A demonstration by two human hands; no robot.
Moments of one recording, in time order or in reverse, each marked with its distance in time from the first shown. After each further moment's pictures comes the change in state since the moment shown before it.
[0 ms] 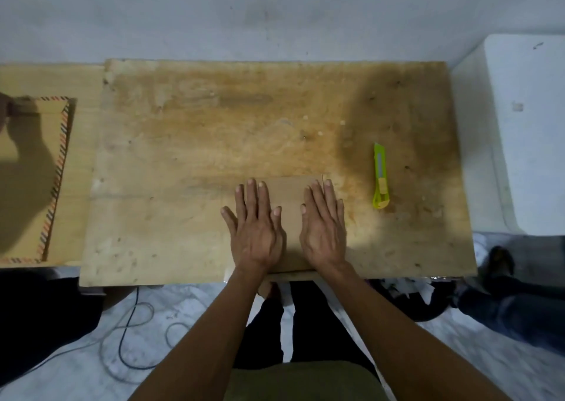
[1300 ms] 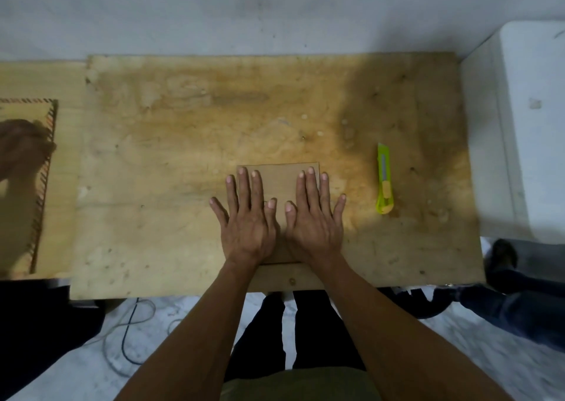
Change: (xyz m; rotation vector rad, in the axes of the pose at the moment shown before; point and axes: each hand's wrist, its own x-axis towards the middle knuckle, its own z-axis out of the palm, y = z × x) left_hand 0.033 -0.006 -0.004 0.096 -0.020 0.014; right_hand 0.027 -0.007 0.015 -0.151 -0.079 0.047
